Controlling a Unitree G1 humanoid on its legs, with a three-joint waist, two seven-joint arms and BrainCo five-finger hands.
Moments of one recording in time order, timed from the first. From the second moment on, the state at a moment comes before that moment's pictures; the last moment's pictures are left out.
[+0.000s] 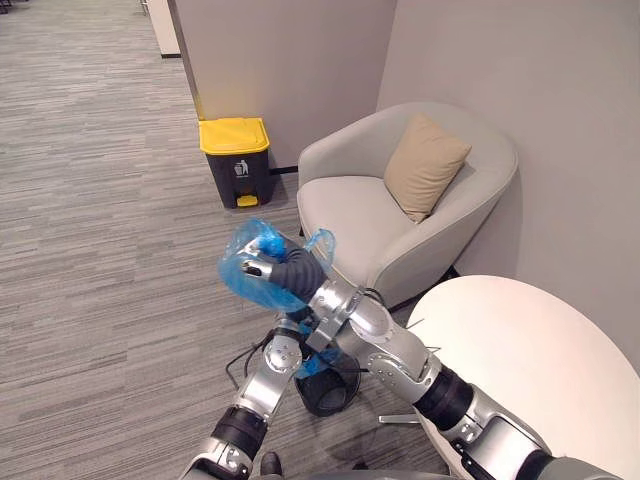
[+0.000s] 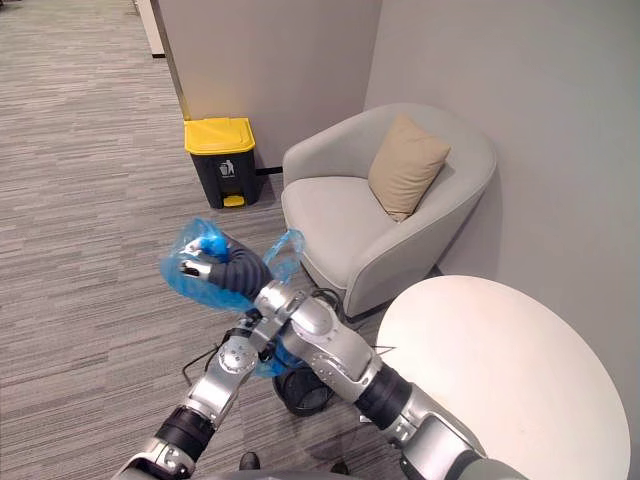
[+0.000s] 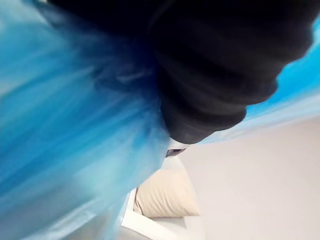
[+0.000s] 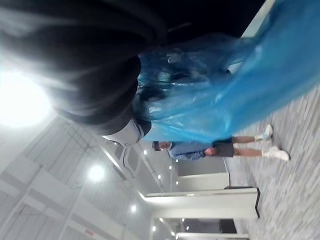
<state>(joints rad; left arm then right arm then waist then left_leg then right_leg) -0.15 0.07 -0.28 0.39 0.17 -0.03 0.31 -0.44 -0.12 0.67 -0.03 0.55 -0.08 0.11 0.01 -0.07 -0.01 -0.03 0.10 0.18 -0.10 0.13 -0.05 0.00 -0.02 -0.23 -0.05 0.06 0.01</state>
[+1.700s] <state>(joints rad) 0.21 0.06 0.13 0.45 0.10 -0.08 0.15 0.13 -0.08 0.00 0.34 0.01 -0.14 0.07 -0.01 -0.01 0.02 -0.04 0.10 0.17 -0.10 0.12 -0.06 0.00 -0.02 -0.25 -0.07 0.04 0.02</state>
